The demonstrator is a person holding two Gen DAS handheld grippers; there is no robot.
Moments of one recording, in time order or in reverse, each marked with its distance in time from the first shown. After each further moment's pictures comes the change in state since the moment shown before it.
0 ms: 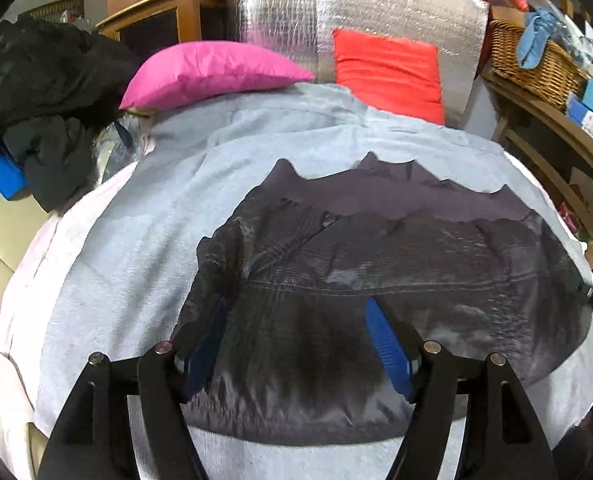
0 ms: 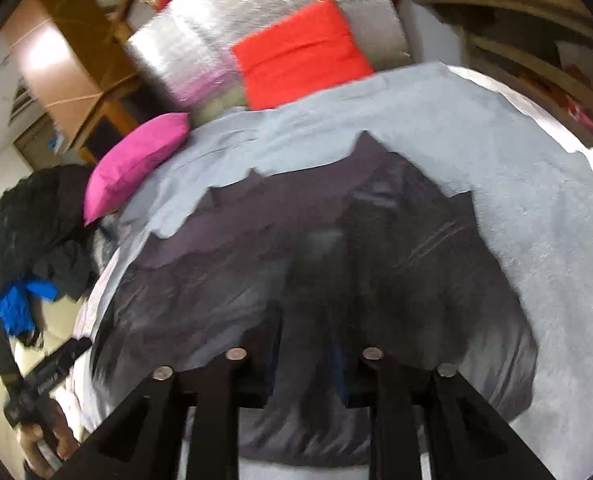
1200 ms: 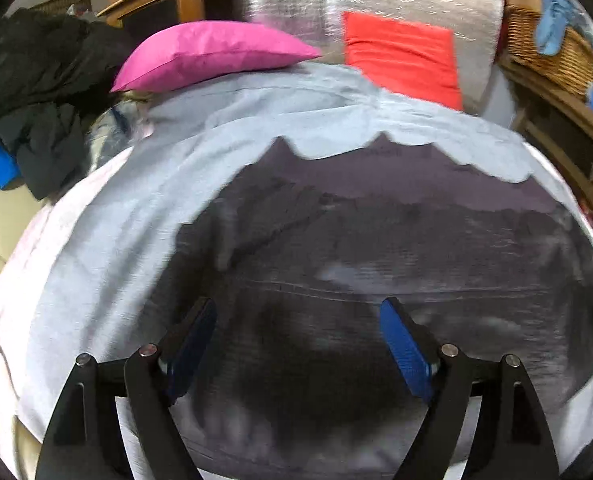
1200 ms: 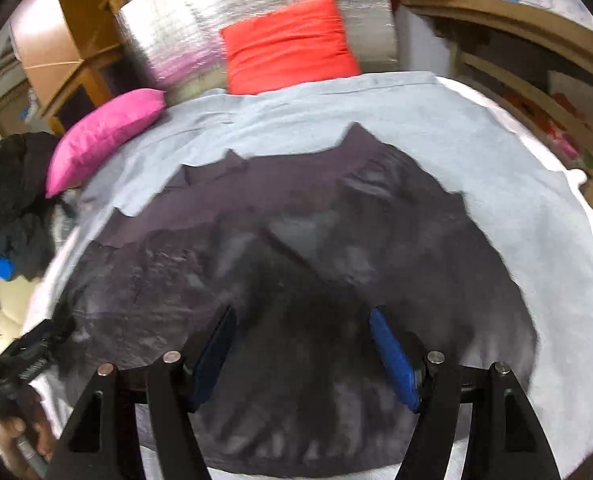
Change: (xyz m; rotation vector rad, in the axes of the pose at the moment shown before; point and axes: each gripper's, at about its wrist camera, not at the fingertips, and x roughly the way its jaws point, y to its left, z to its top) left arm 0.046 -0.026 -0.006 -0.009 0.030 0.041; right arm 0.036 0.034 -0.002 -0.072 0.001 -0.222
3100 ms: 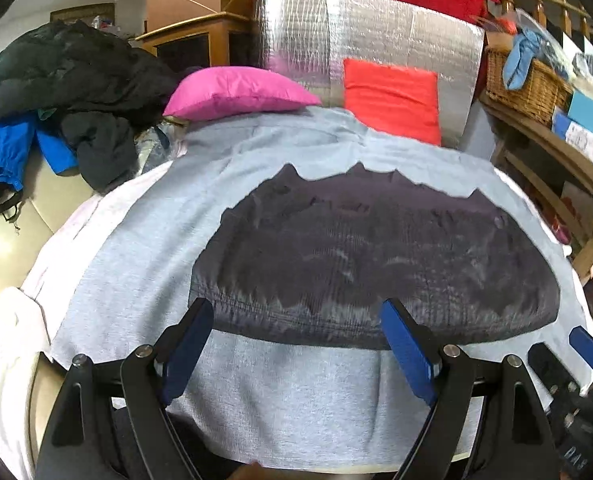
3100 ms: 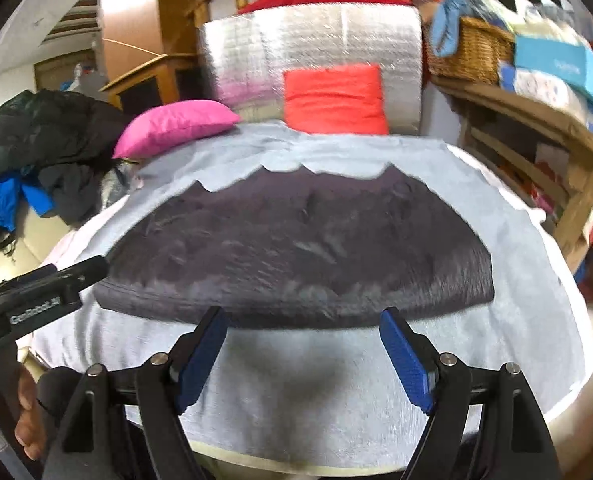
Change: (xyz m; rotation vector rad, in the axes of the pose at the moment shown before) left arm -0.138 0.006 -0.061 -0.073 -0.124 0.016; right arm -0.136 0.086 -0.125 -0.184 -0.206 -0.002
